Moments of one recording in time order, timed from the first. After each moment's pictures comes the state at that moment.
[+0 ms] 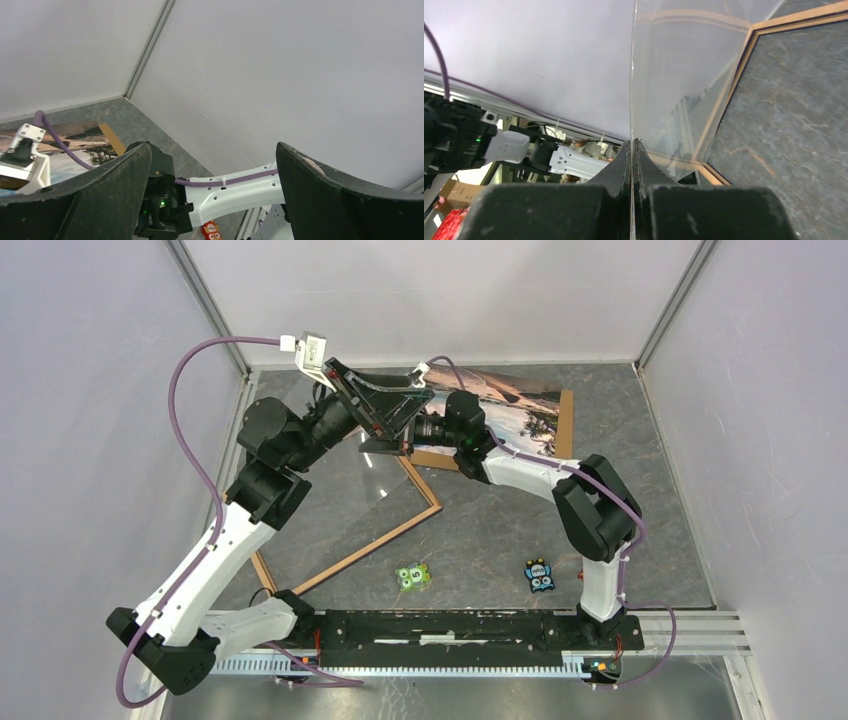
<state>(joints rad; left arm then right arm) -0.60 1.05 1.24 0.13 0.29 -0.65 0.71 1.93 1.32 0.69 -0.78 1.18</state>
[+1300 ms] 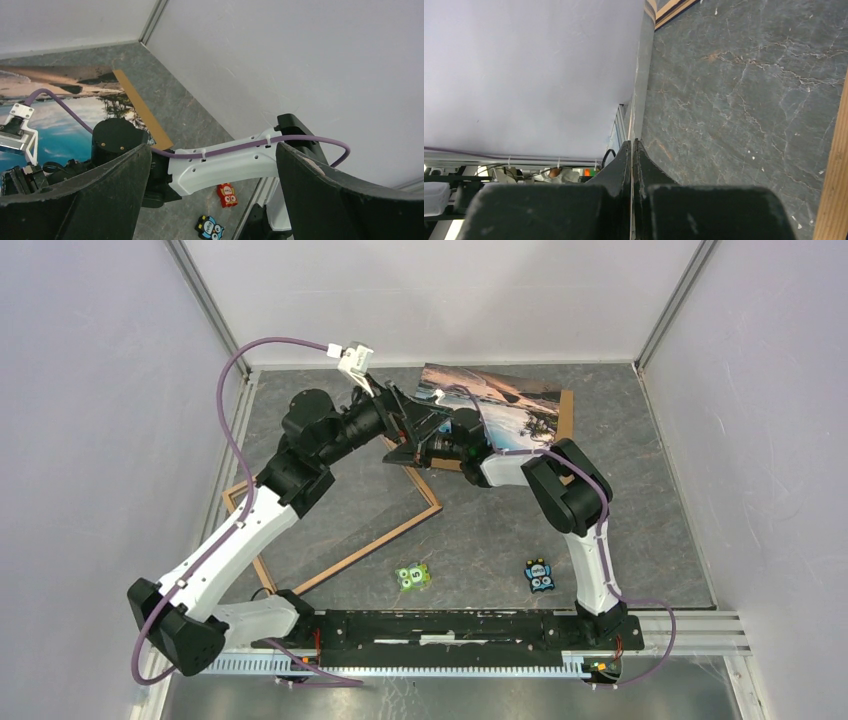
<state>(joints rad) -0.61 1.15 1.18 0.07 0.33 -0.62 0.62 2.16 1.27 0.74 -0.73 1.13</state>
